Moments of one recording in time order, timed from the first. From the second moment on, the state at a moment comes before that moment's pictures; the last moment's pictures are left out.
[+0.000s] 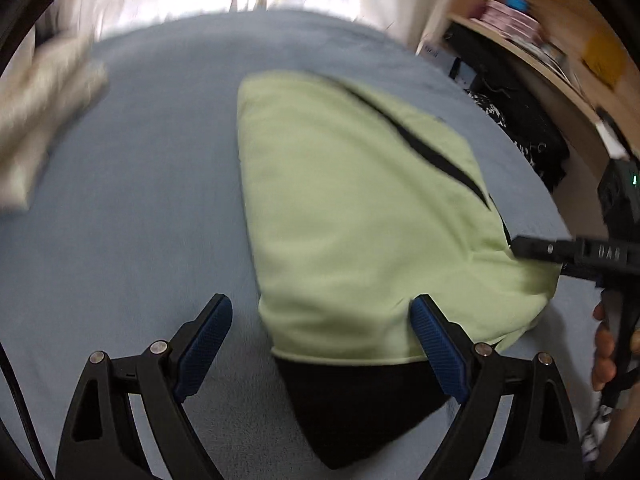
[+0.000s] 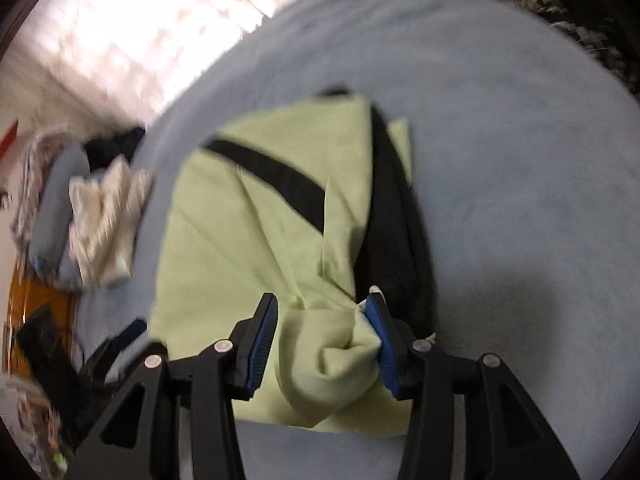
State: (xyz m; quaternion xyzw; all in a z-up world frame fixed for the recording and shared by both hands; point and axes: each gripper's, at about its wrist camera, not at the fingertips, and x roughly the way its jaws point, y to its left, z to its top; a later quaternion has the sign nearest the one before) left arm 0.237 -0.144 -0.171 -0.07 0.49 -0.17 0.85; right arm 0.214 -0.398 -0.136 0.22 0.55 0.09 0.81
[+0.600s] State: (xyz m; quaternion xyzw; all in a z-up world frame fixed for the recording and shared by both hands) left arm 0.212 -0.164 -0.198 -0.07 0.47 -0.20 0.86; right arm 0.156 -0.405 -0.128 0.17 0.47 0.06 0.86
